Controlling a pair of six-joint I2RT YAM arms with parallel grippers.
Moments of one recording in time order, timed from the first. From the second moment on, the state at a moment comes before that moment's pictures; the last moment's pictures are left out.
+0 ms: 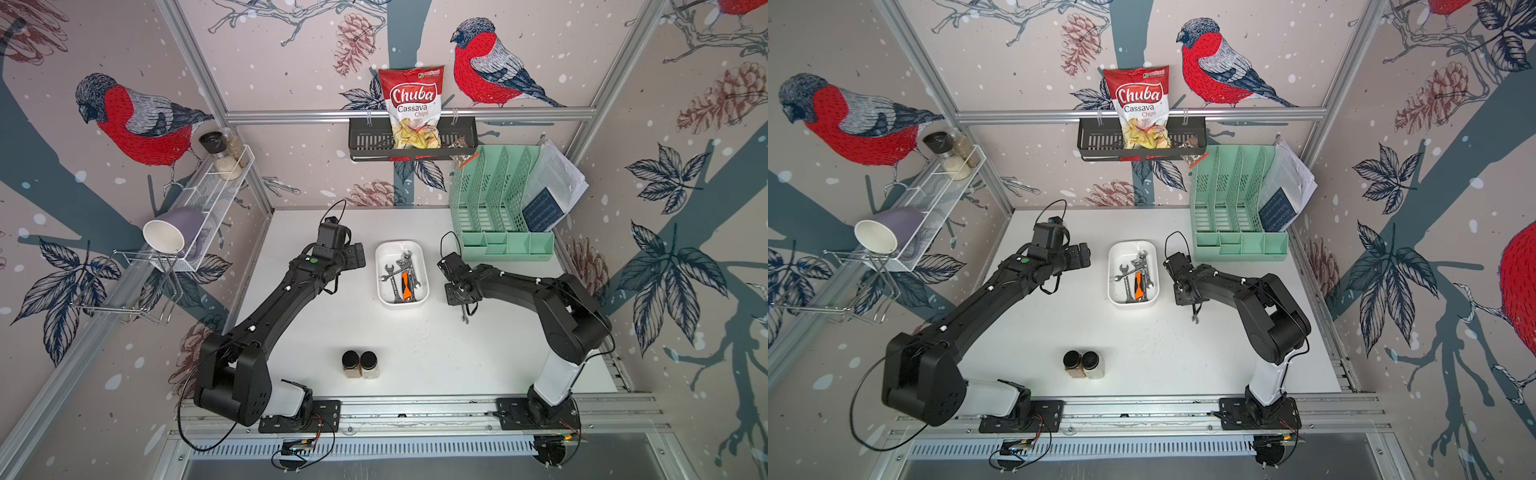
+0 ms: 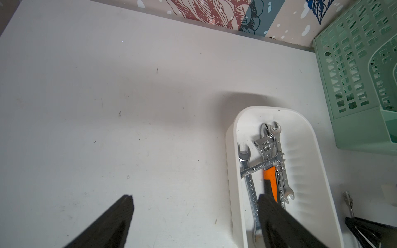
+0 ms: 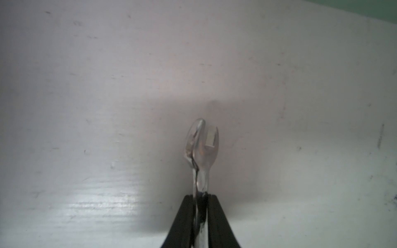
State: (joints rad) left arm -0.32 1.40 1.09 -0.47 -0.11 -0.39; right arm 0.64 1.79 1.04 -0.54 0.30 0.40
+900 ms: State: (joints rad) left arm -0.32 1.38 1.09 -0.47 -0.10 -0.39; right arm 0.61 1.72 0.93 -0.47 0.28 0.43
